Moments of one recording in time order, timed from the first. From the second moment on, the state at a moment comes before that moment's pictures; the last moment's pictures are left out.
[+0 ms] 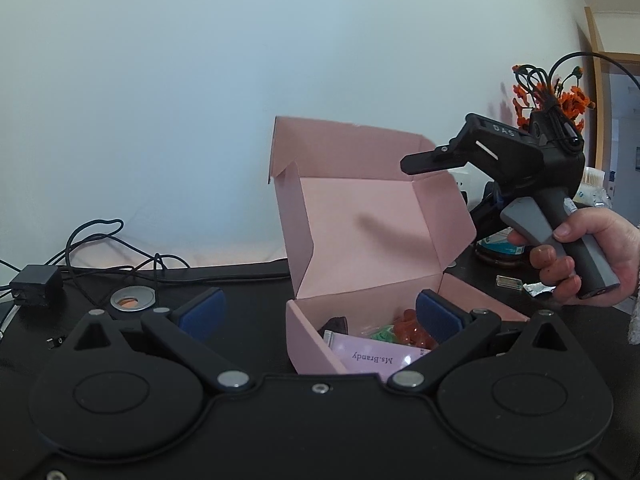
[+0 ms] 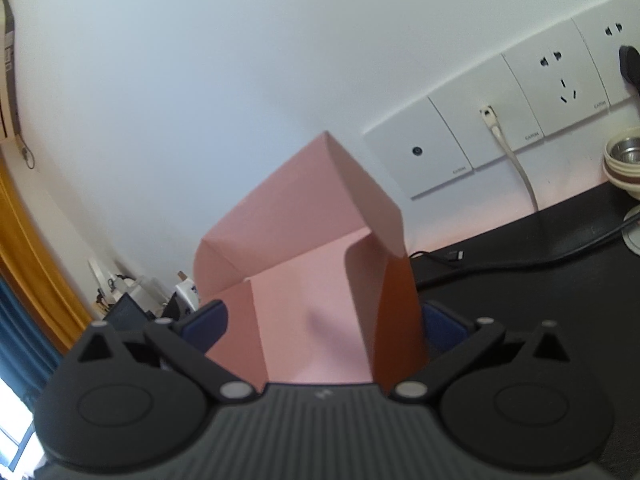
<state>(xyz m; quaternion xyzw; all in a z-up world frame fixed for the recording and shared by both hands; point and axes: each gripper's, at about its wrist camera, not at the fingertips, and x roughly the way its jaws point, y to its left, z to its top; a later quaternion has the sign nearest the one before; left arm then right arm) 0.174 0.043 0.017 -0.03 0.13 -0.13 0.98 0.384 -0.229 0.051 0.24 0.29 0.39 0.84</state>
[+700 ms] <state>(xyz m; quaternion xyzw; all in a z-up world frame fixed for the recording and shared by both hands) 0.170 0.020 0.011 0.01 0.10 -0.18 0.98 0.337 -0.231 0.055 0.22 0.28 0.41 0.84</state>
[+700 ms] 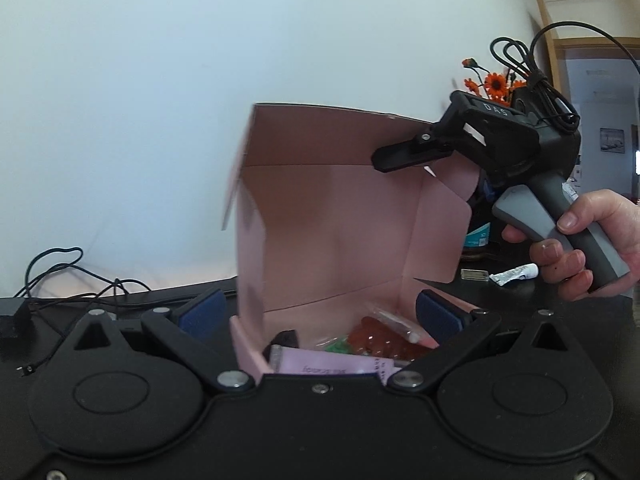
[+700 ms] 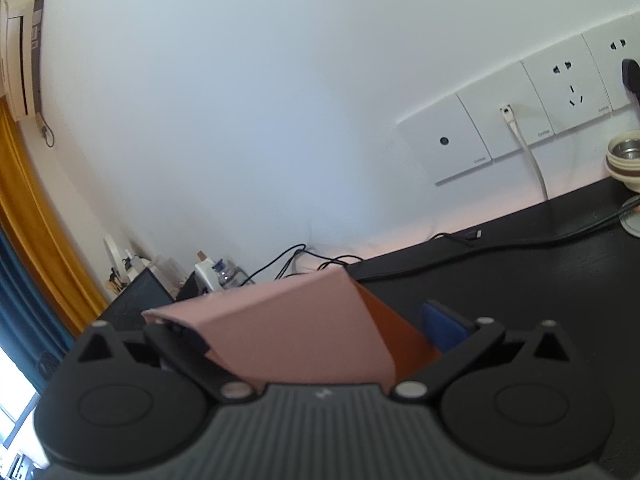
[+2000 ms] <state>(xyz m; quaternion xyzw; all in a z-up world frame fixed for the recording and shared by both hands) 0.165 0.014 0.011 0.00 0.10 -0.21 0.97 0.289 -0.240 0.046 0.22 0.33 0.36 0.85</state>
